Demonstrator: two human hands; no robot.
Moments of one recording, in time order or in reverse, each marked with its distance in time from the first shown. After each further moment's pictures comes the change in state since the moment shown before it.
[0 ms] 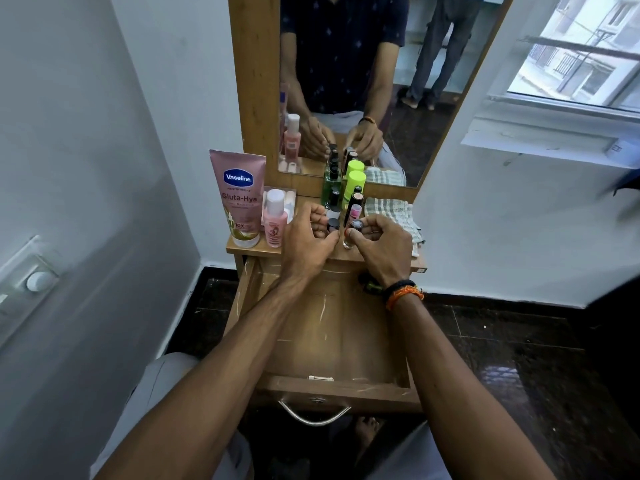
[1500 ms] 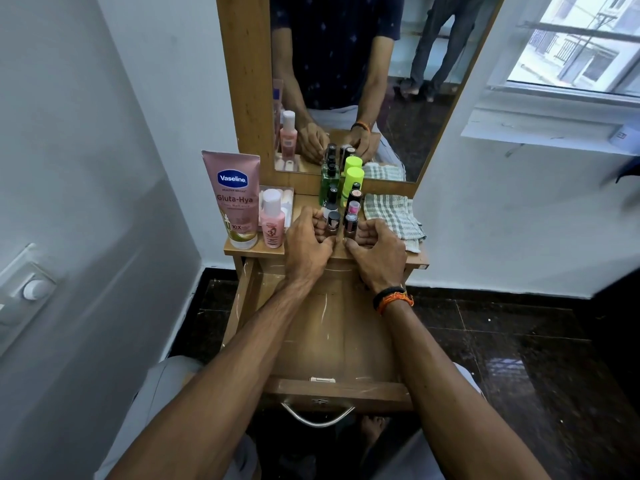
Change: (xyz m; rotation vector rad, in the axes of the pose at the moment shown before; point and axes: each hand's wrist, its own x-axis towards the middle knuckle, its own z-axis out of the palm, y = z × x) left_hand 0.001 -0.014 0.015 0.148 -0.004 -0.029; right_hand -0.012 0.014 0.018 -0.005 0.036 0.047
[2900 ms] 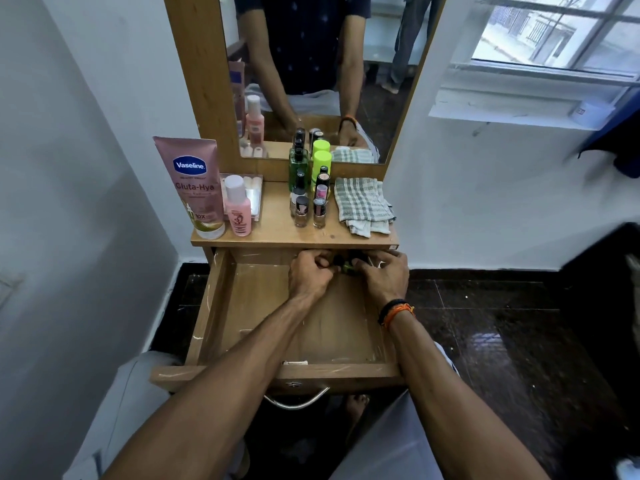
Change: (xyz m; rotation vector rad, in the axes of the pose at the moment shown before) left_hand -0.053 -0.023 0.065 0.022 -0.270 -0.356; right_hand -0.029 0.093 -0.023 0.043 -0.056 0.452
